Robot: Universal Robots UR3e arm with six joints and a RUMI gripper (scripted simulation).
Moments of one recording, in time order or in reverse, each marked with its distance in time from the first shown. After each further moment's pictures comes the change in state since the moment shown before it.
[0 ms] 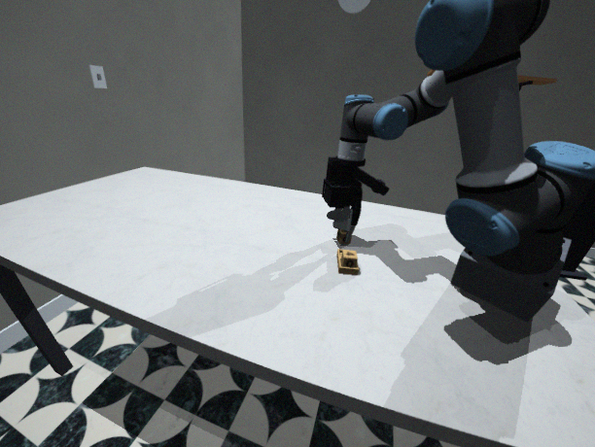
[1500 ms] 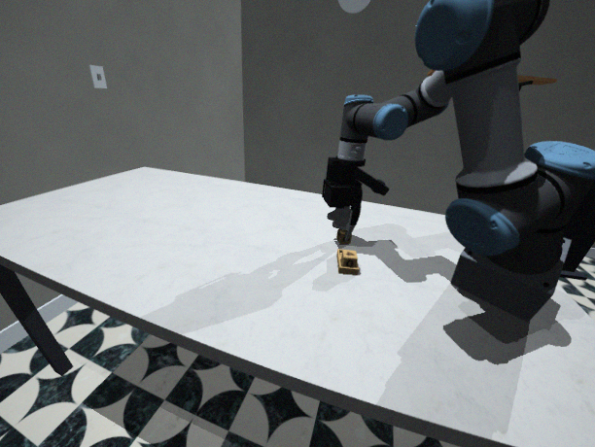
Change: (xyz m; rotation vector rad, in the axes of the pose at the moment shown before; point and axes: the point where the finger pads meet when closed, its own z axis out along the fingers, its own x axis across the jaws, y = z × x) arm 0.000 0.000 0.000 0.000 0.000 0.000
